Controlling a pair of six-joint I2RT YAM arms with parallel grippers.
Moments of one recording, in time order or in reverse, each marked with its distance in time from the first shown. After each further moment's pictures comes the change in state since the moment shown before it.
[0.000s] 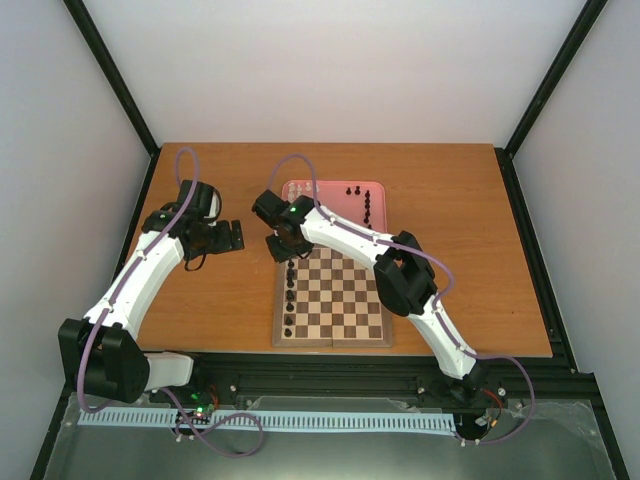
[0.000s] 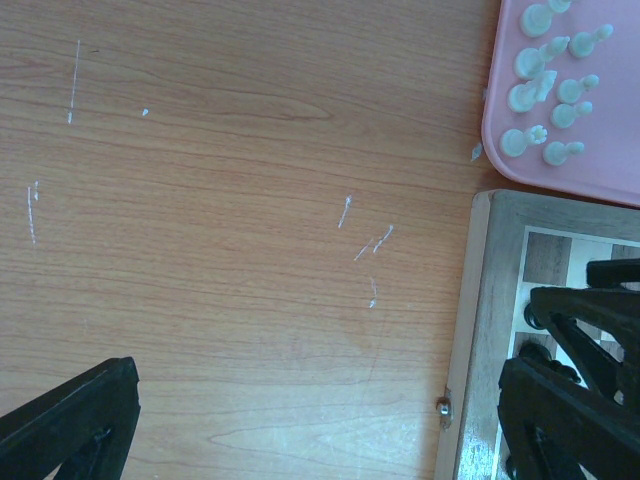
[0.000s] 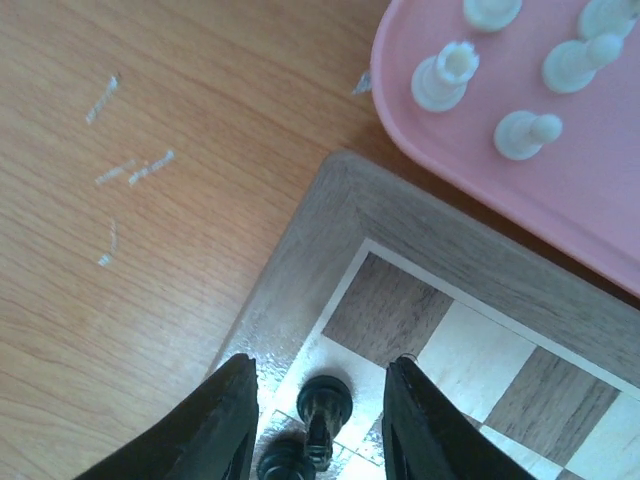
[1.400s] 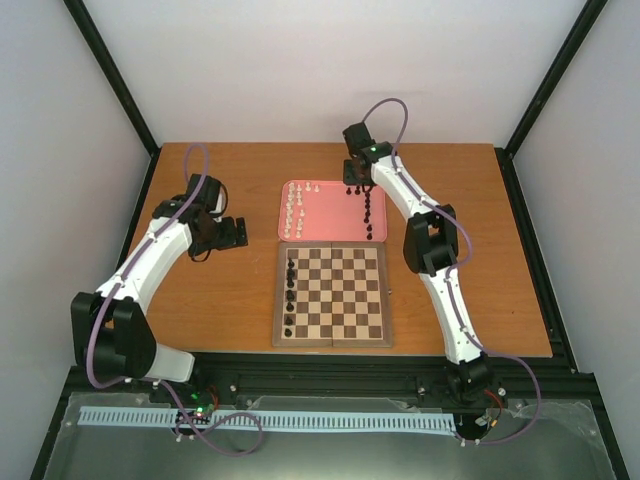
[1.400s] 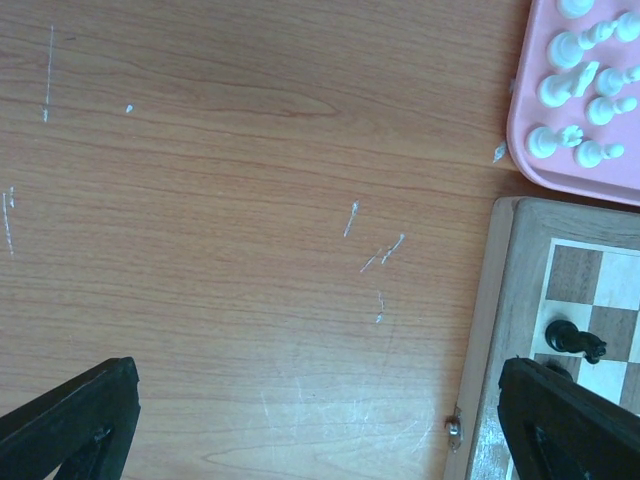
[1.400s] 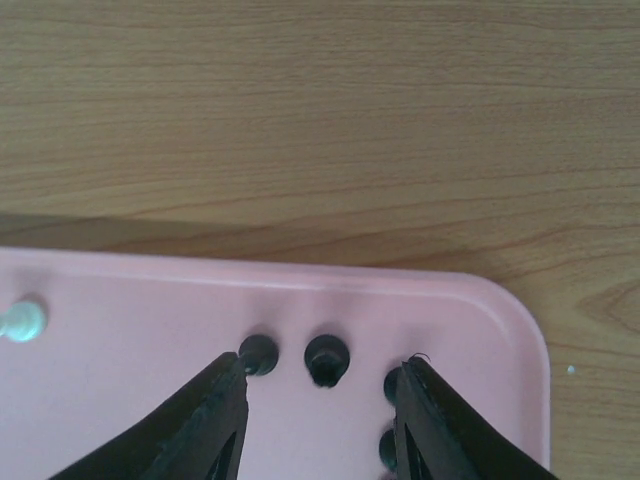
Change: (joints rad) left arm 0.000 0.113 0.049 -0.001 0.000 0.000; right arm -0.501 0.224 0.366 0.099 0.115 -0.068
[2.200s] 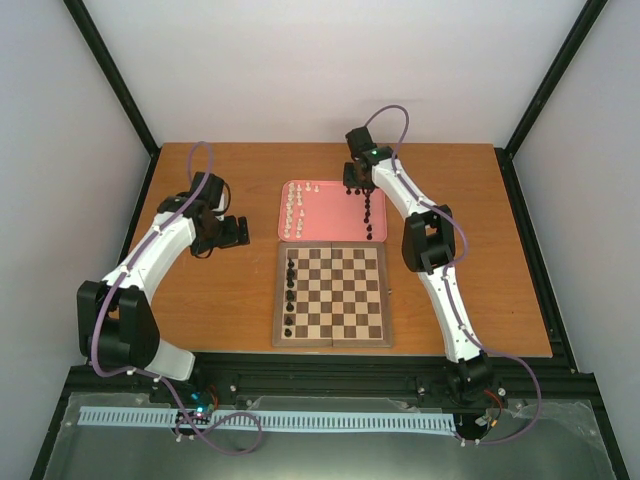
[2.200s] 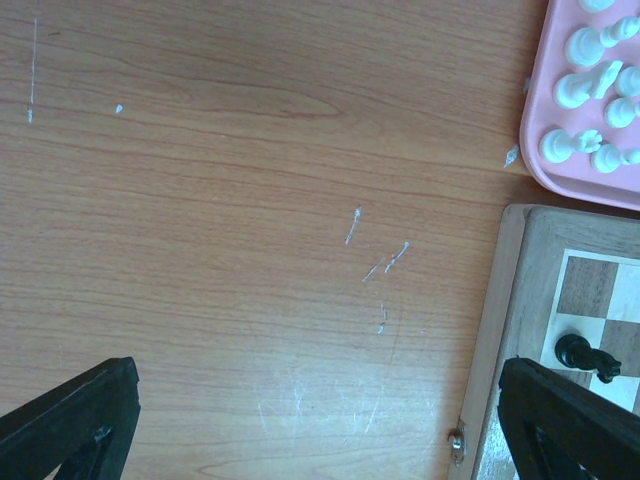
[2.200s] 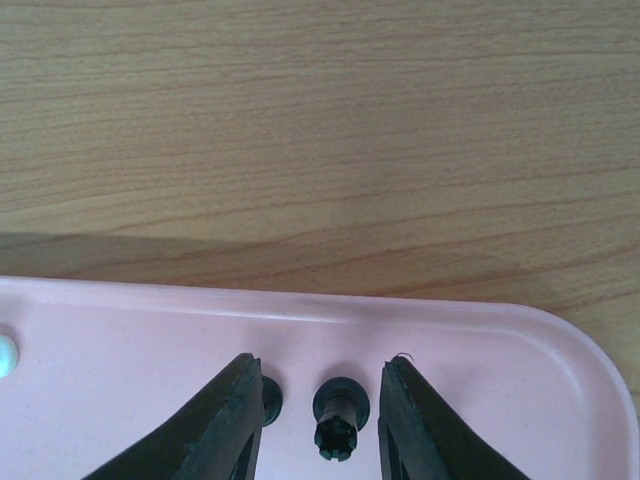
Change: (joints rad) left arm 0.000 0.067 0.021 0.005 0.000 -0.008; right arm -0.033 0.087 0.049 0.031 -0.084 0.028
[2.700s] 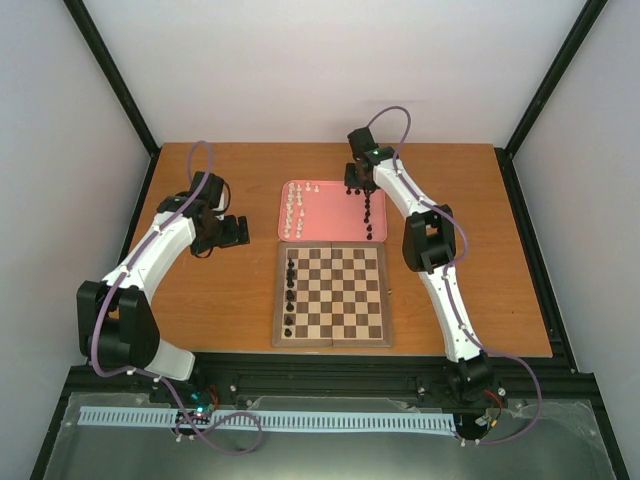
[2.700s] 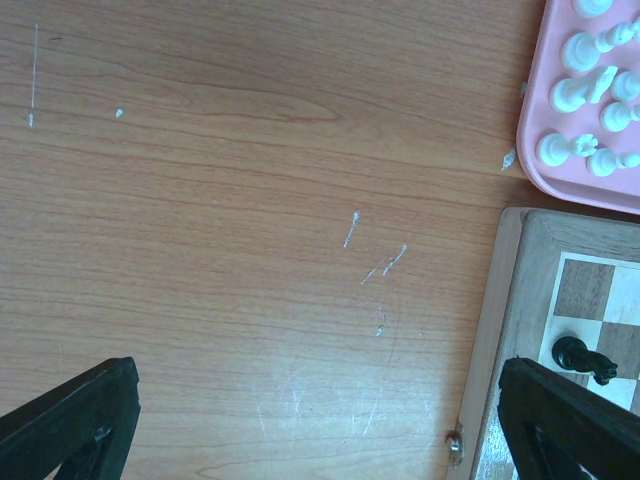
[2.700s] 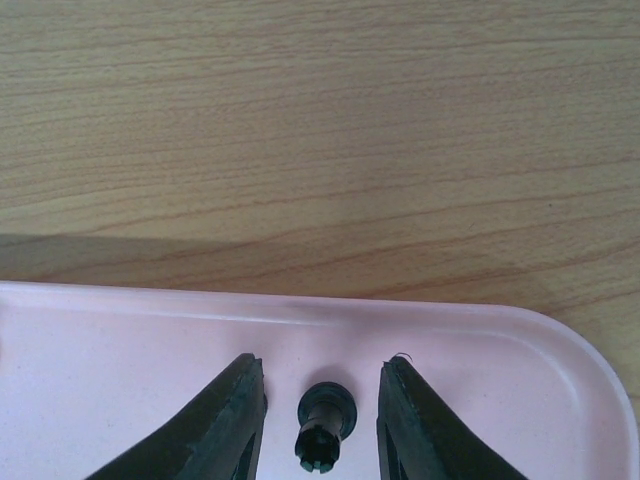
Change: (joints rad) left arm 0.000 0.000 0.005 0.002 0.000 -0.001; right arm -0.010 0.007 0.005 -0.003 -0.015 0.005
